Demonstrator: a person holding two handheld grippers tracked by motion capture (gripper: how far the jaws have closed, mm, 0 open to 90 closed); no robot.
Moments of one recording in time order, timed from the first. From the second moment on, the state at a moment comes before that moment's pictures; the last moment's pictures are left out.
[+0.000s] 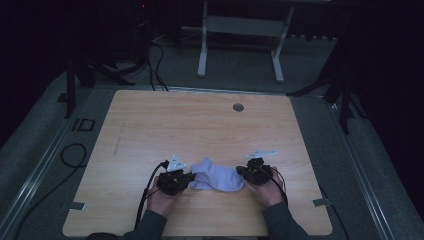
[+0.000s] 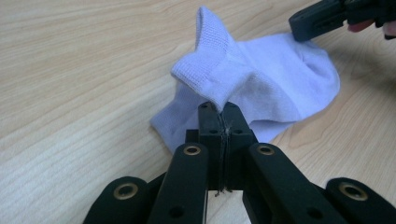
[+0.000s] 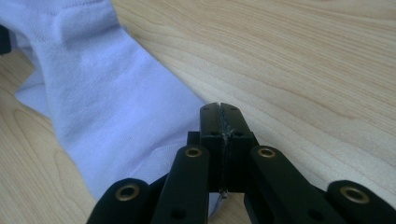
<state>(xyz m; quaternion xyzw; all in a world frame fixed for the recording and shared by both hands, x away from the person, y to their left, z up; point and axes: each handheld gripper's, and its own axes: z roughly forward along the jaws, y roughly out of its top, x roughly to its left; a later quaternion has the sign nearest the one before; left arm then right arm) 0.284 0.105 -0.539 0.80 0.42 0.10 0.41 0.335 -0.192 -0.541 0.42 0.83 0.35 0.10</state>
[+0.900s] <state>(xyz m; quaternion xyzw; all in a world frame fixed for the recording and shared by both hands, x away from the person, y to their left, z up) 0.272 0.114 -0.539 0.80 0.44 0.05 0.41 0.341 -0.197 -0.539 0.44 0.81 0.37 0.11</state>
